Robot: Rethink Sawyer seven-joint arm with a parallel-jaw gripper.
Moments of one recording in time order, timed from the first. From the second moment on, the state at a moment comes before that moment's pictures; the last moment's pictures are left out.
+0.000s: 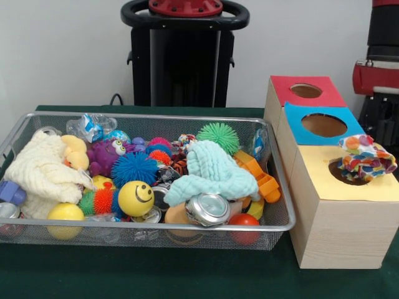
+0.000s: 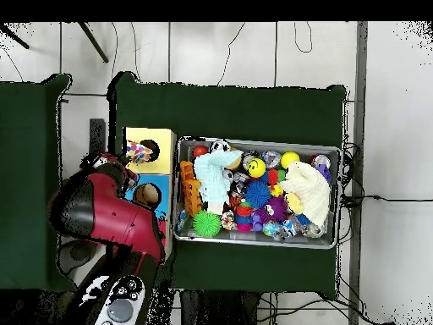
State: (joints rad) arm 0.45 -0.53 -0.35 1.66 0.73 0.15 2.08
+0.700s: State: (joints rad) arm 0.46 -0.51 -0.40 1.65 0.73 0.14 2.08
